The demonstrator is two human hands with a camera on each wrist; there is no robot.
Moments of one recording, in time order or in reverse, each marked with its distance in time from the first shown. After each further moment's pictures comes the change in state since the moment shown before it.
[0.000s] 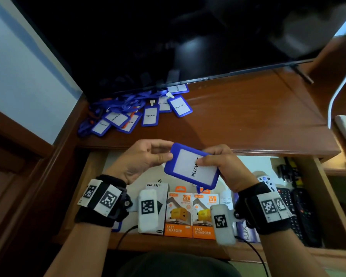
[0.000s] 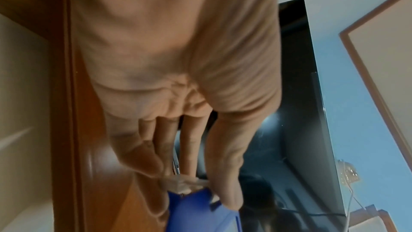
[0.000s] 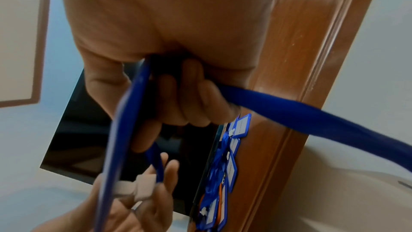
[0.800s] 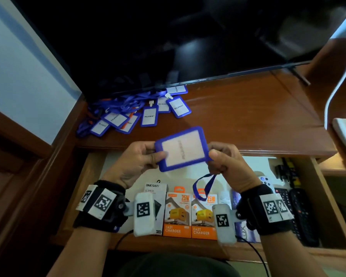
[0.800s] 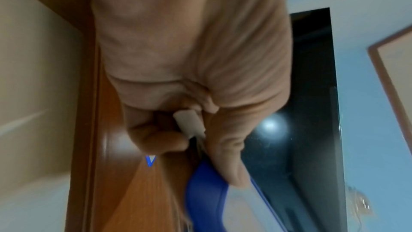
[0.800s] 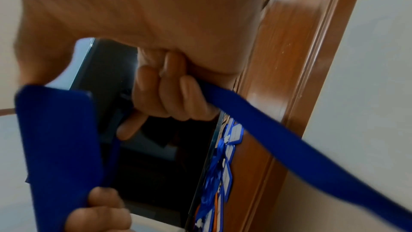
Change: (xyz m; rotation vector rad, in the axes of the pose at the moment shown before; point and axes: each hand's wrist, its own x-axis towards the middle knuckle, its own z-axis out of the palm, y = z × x) left_hand -0.004 -0.013 -0.007 -0.031 0.059 0.112; right_hand -0.007 0.003 -0.008 0.091 -0.042 -0.263
